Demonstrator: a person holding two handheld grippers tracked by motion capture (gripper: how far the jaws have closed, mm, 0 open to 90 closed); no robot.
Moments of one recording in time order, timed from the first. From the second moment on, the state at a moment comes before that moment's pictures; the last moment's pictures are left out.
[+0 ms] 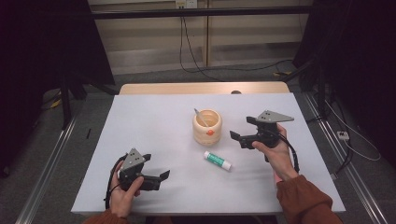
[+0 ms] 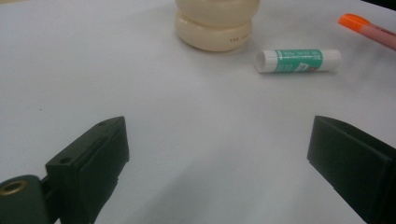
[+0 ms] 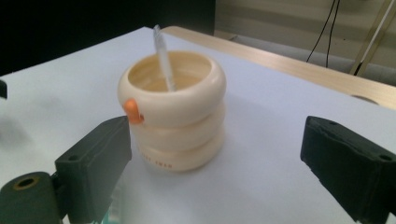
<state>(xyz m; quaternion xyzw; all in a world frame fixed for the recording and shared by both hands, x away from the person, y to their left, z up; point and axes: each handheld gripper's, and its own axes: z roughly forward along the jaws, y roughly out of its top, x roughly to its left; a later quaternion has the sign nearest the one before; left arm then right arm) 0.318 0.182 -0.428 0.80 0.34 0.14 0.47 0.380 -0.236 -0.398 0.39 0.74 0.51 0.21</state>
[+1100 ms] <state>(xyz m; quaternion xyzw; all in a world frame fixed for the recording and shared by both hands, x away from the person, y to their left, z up) 0.319 0.181 -0.429 0.80 0.34 0.13 0.47 0.369 -0.184 -0.413 0.31 0.90 0.30 0.03</state>
